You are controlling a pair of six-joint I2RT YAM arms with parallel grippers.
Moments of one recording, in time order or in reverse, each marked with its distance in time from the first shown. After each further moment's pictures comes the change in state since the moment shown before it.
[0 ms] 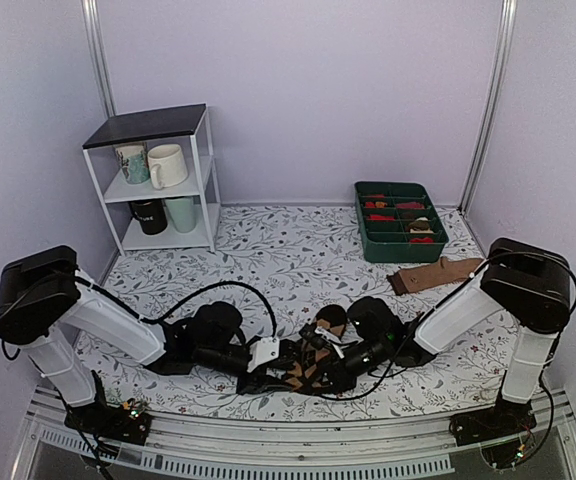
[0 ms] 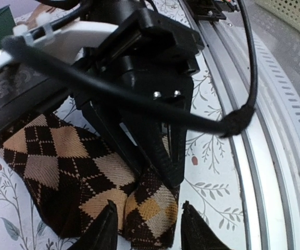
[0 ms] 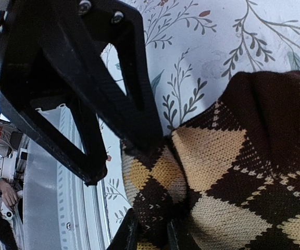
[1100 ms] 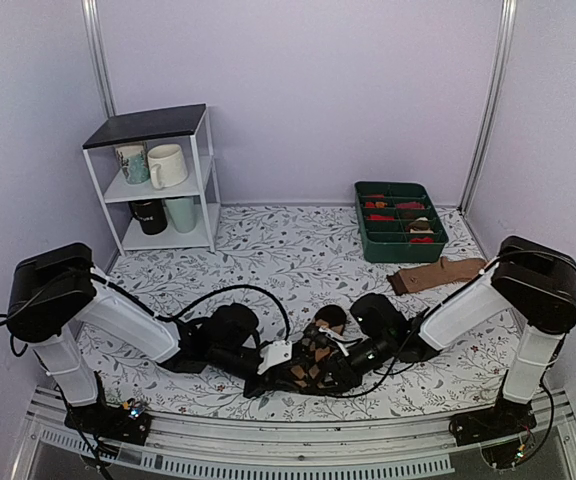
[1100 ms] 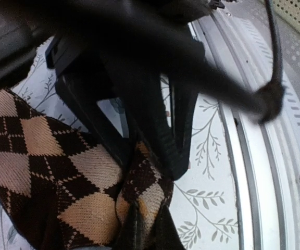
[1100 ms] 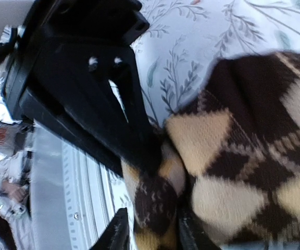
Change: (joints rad) left arm -0.019 0.086 0.090 -0.112 0.033 -0.055; right arm -0.035 -0.032 0.013 -0.101 -0.054 -0.002
